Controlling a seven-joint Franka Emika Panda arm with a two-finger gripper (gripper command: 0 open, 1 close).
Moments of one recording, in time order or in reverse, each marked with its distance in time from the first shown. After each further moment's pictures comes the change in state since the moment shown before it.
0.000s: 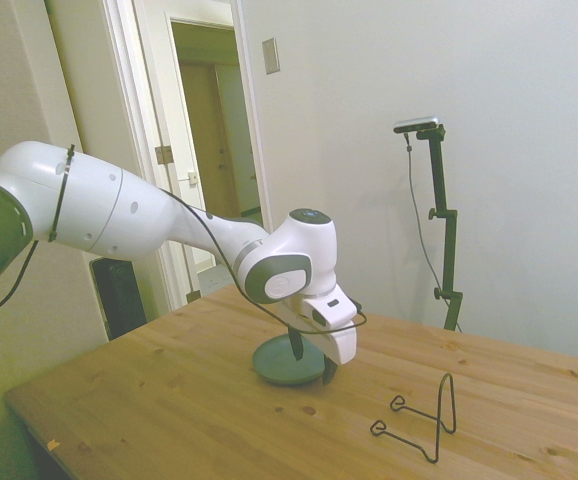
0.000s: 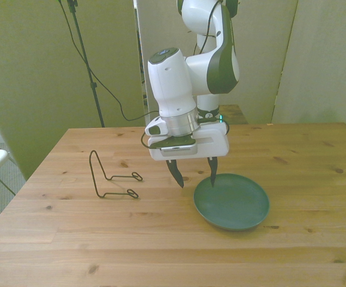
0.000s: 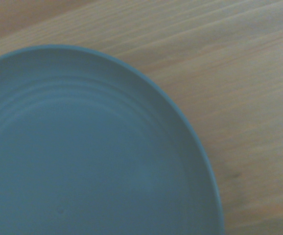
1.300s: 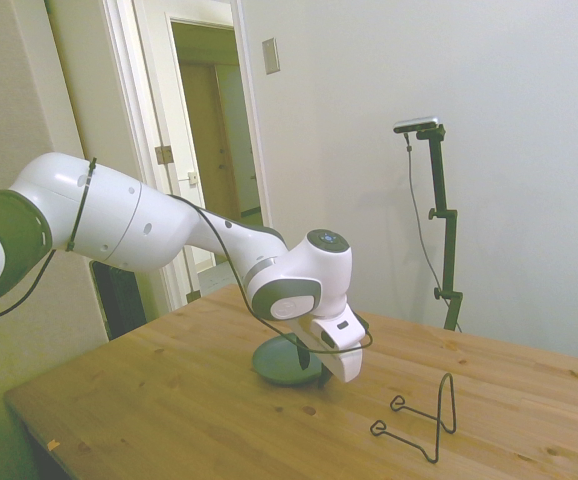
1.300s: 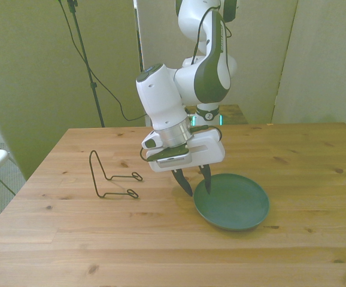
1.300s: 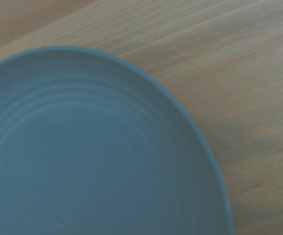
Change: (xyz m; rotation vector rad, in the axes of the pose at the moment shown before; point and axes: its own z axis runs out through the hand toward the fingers) arm 0.014 0.018 0.018 0.066 -0.078 0.005
